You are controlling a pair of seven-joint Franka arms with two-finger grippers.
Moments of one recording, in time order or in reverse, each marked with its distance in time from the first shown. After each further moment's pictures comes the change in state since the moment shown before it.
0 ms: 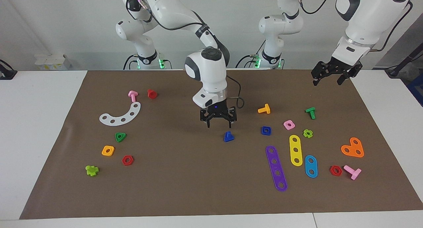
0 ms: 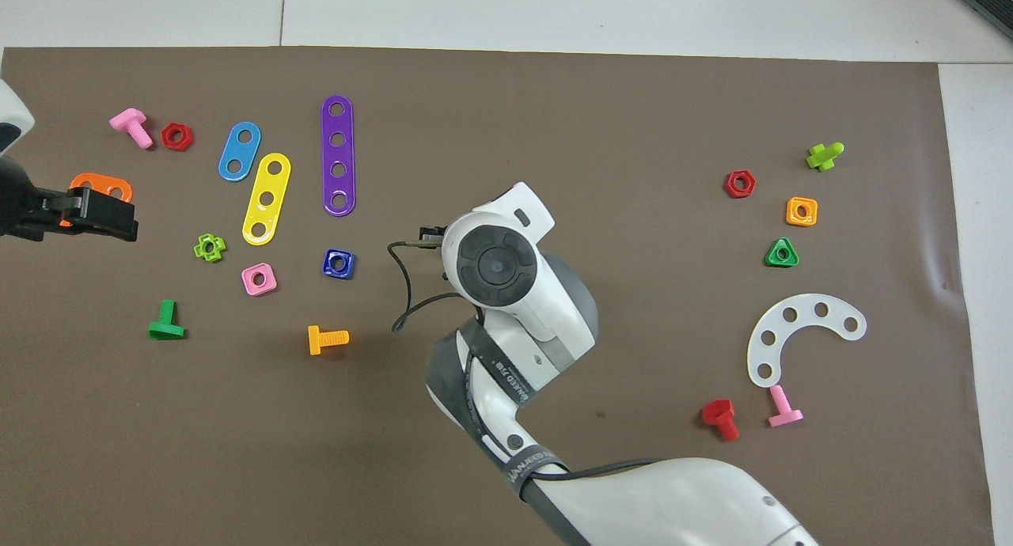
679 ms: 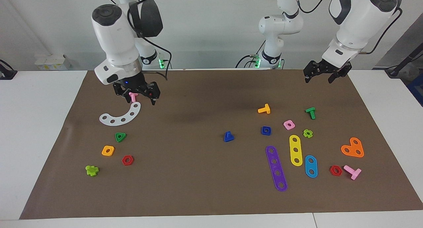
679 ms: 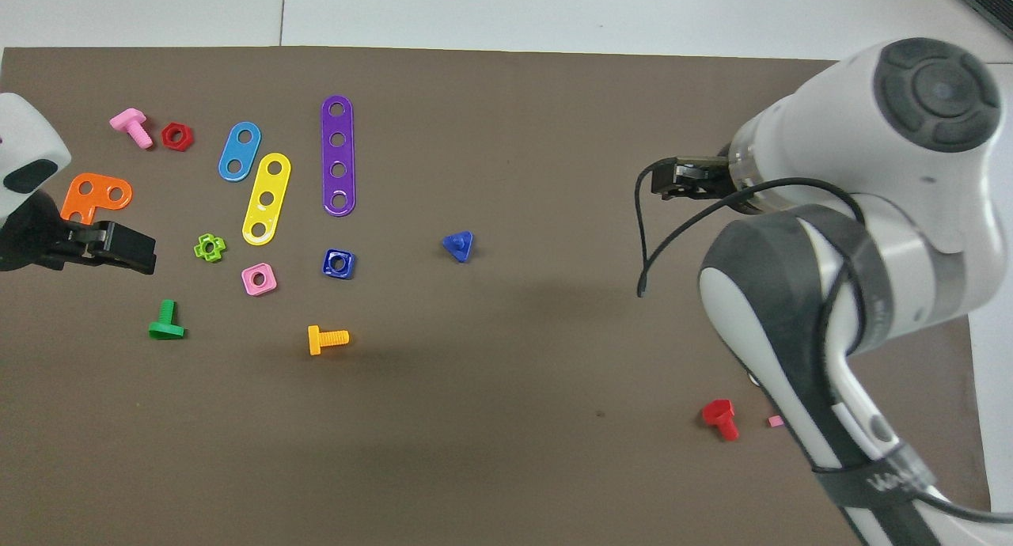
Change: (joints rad) left arm -0.003 -0.050 0.001 -0.126 -0.044 0.021 -0.004; right arm -0.373 -0.296 -0.002 -0.004 -0.001 -0.544 -0.430
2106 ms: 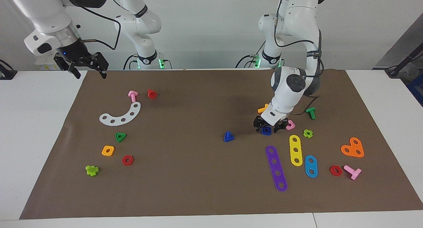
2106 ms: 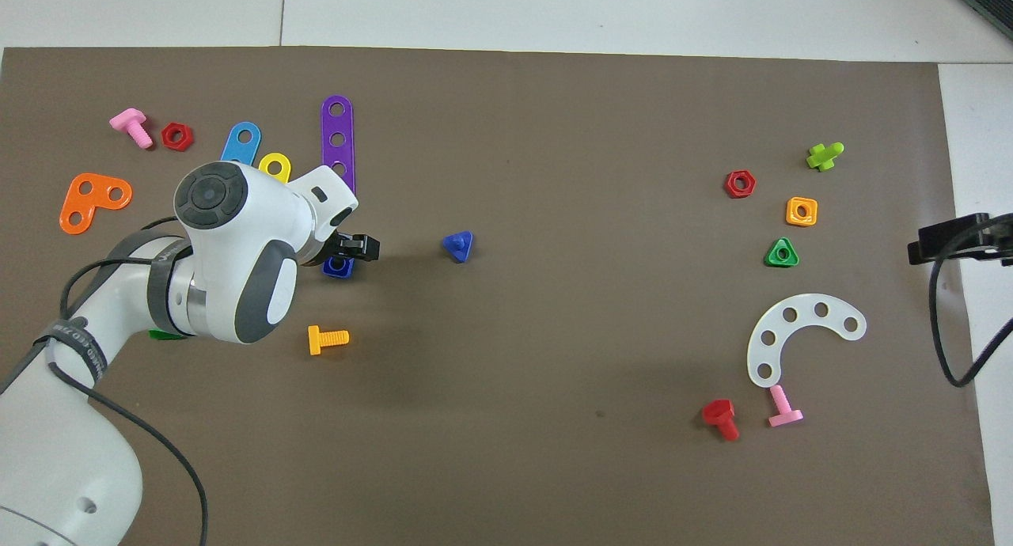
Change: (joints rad) left arm -0.223 0.339 -0.016 -0.298 -0.052 0.754 -0.096; right arm -0.278 -0.113 0.053 0.016 0.000 -0.157 -0.332
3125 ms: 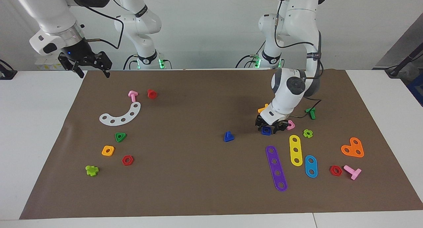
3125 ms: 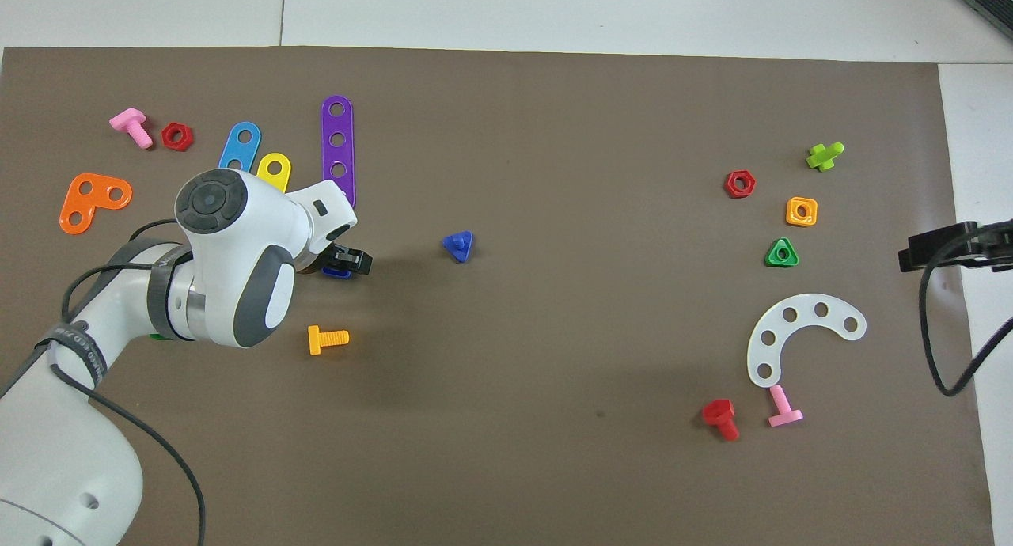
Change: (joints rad) left arm 0.000 0.000 0.013 -0.031 0.000 -0.002 0.146; right arm 0.004 -0.018 0.009 -0.023 0.000 0.000 0.001
